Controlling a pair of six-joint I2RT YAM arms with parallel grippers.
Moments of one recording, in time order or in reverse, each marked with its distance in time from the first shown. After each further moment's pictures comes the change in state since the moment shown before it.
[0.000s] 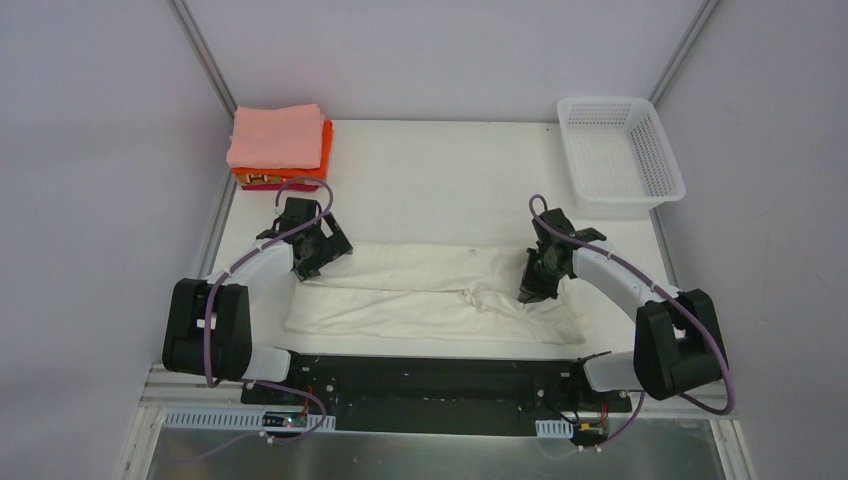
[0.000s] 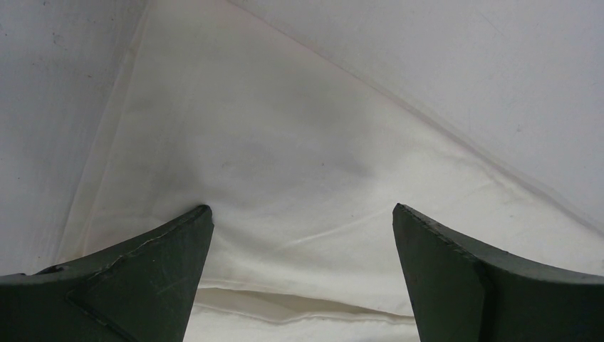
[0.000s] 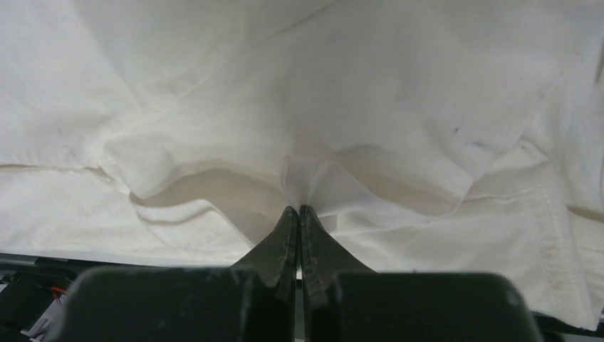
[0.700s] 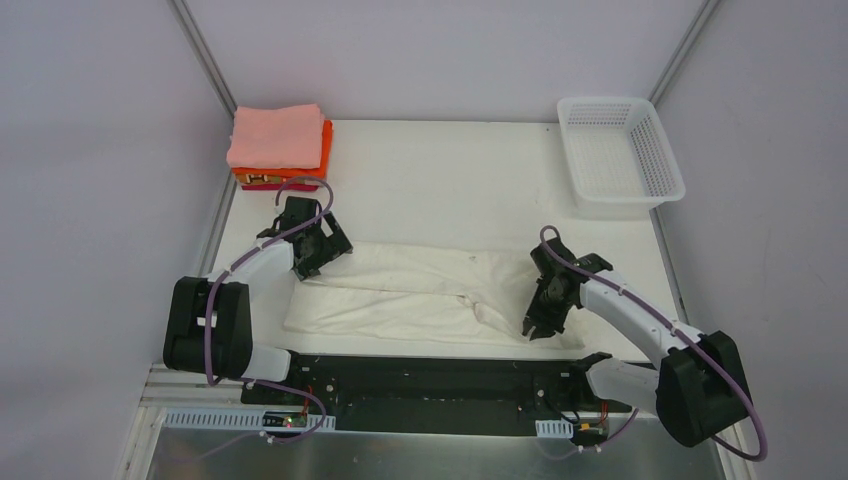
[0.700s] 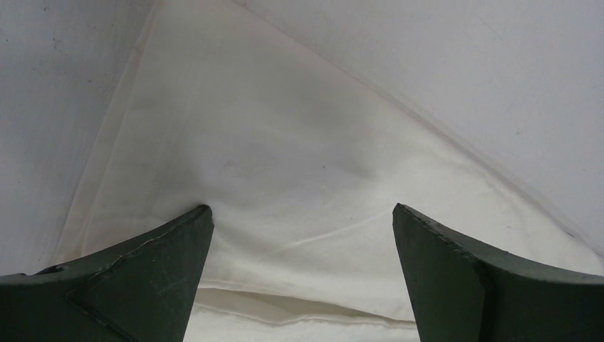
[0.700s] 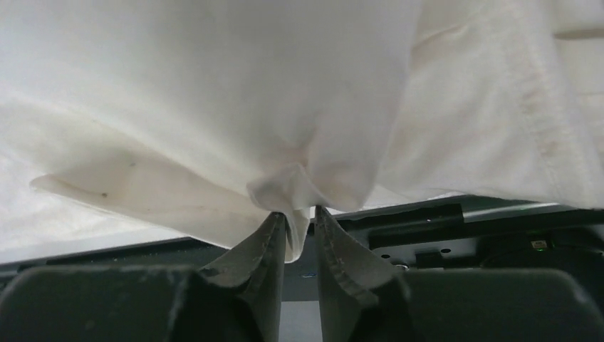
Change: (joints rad) left arm 0.000 0.009 0.007 0.000 0.000 0.000; right arm 0.116 -0.228 -0.146 -0.184 0.032 0.240
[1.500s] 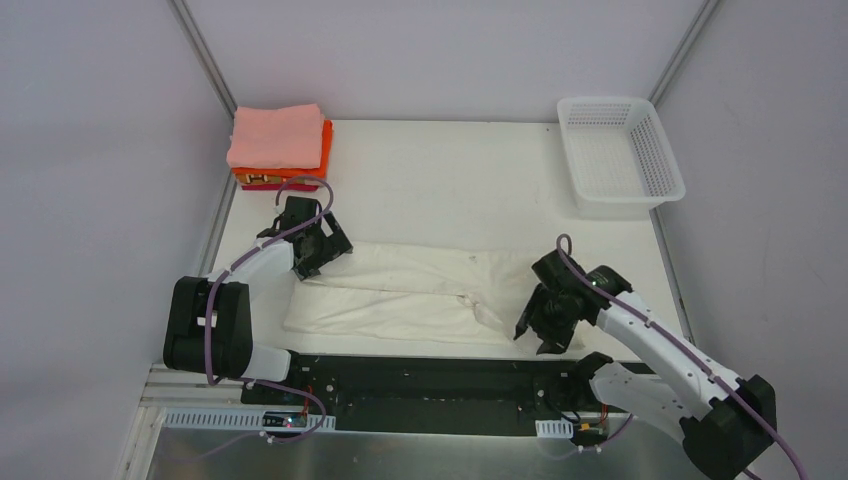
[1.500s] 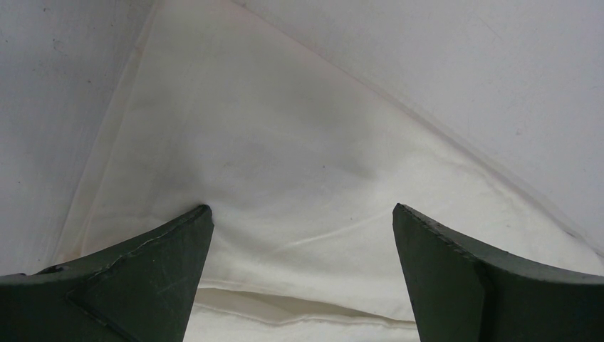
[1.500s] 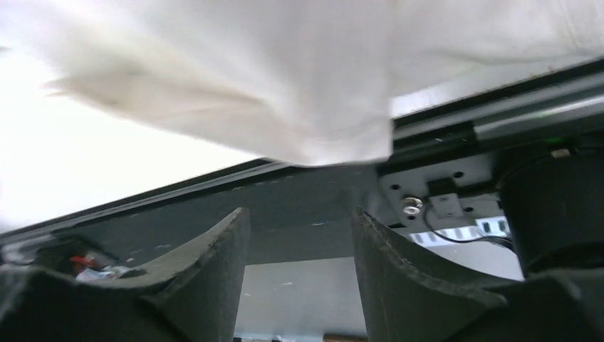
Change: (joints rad) left arm 0.000 0.001 0.002 -0.002 -0.002 0.001; right arm 0.149 -0.206 -0.011 -0.199 0.014 0.243
